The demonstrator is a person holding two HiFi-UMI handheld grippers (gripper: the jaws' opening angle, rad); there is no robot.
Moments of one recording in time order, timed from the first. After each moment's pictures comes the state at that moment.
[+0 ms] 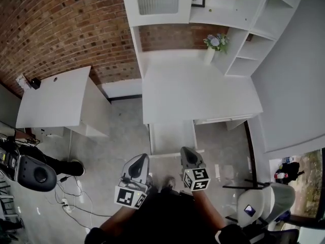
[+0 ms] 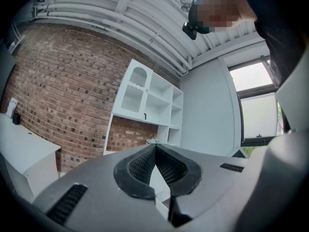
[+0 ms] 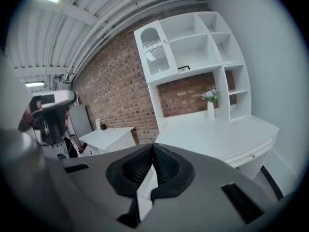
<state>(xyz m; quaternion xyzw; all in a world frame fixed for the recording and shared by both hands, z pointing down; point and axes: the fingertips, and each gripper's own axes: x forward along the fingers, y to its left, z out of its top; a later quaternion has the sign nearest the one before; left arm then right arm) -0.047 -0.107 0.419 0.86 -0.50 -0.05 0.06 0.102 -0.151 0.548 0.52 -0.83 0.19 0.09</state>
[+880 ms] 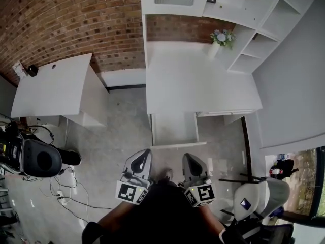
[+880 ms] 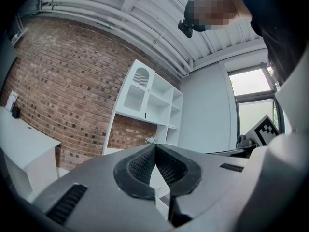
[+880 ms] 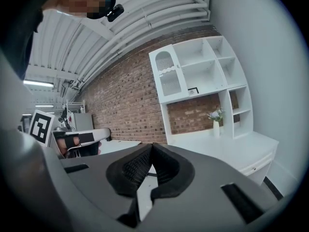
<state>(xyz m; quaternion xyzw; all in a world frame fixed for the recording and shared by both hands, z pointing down) -0.083 -0.088 0.431 0.87 -0.49 -0.06 0.08 0.052 -0.078 0.457 0.52 -0.85 0.11 0.03</state>
